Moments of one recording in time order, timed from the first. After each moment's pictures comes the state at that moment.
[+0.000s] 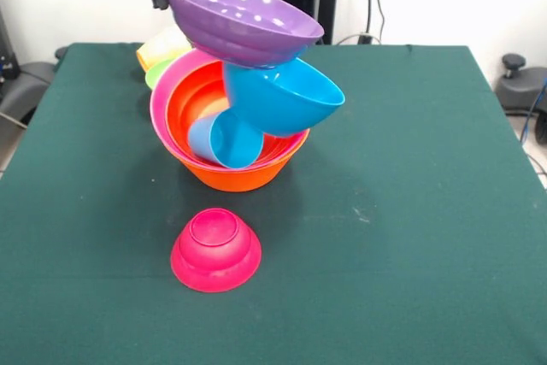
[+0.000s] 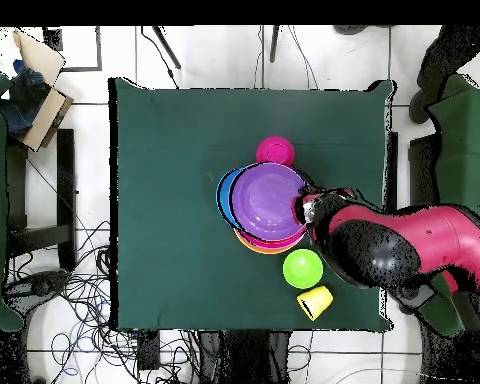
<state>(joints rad) -1.32 -0.81 1.26 1.96 -0.67 0.67 1.80</state>
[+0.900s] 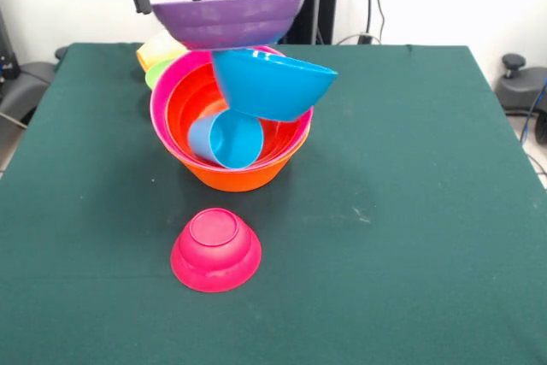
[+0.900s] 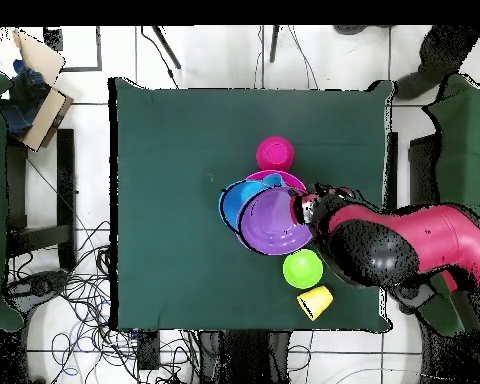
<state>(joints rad) -1.32 -0.81 1.26 1.96 -0.67 0.67 1.80</state>
